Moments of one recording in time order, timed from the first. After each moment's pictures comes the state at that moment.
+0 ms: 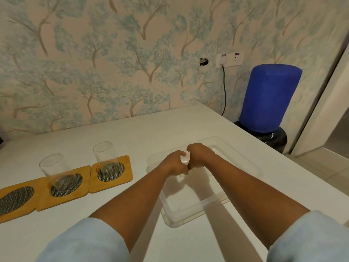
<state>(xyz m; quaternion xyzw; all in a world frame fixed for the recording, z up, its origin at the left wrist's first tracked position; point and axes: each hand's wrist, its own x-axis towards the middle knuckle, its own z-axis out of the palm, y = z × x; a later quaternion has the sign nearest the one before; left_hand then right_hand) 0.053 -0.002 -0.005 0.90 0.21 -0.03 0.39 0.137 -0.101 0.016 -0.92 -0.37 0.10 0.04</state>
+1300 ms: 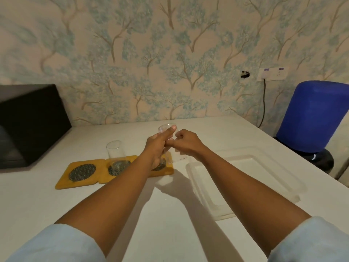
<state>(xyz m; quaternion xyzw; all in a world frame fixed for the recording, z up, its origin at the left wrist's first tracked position) -0.095 0.098 0.066 0.54 0.27 0.29 0.74 -0.001 0.009 0.076 -0.80 -0.39 0.17 0.43</state>
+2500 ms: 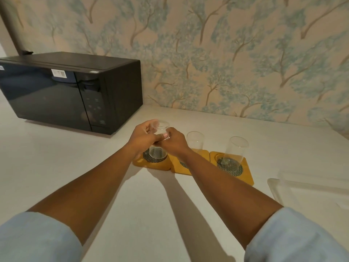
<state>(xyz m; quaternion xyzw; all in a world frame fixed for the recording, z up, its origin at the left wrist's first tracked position) -0.314 0.316 0.024 0.65 0.37 0.38 0.55 -0.195 0.250 0.021 -0.71 -0.50 0.25 0.42</state>
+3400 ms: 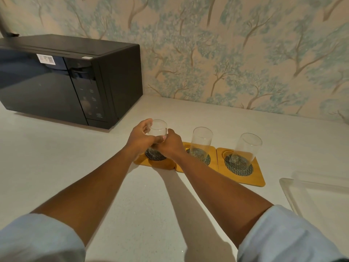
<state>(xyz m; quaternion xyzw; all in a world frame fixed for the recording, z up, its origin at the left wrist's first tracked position) -0.312 0.358 -0.020 0.66 0.45 0.36 0.48 -0.202 0.293 -0.022 -0.74 -0.50 0.22 0.39</state>
